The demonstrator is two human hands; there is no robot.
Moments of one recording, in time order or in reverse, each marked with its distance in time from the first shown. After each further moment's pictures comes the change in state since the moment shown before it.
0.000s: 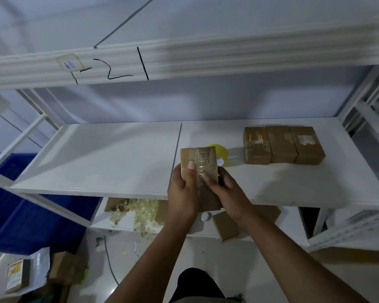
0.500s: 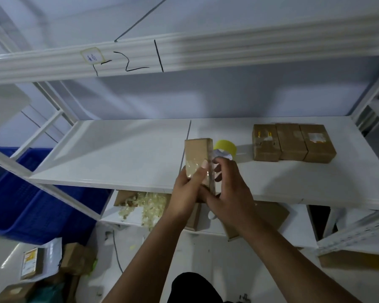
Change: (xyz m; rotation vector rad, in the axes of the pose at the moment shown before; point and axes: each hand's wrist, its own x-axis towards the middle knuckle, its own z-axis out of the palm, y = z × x) left_hand -0.015 0.017 -0.033 -0.096 -0.277 -0.148; right_hand -0.023 0.009 0.022 -0.663 0.257 -0.477
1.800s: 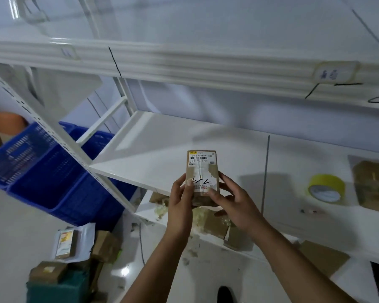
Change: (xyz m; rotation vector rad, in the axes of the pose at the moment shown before) left_hand 0.048 -0.029 -0.272 -0.201 0.415 0.007; right_hand 0.095 -0.122 0.222 0.543 -0.488 0.406
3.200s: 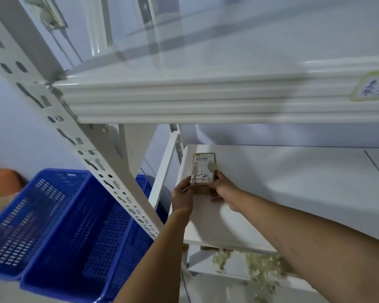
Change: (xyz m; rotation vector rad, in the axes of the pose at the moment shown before) left_hand 0.391 0.033 -0.279 0.269 -0.103 -0.012; right_hand 0.370 -0.032 0.315 0.044 0.149 0.280
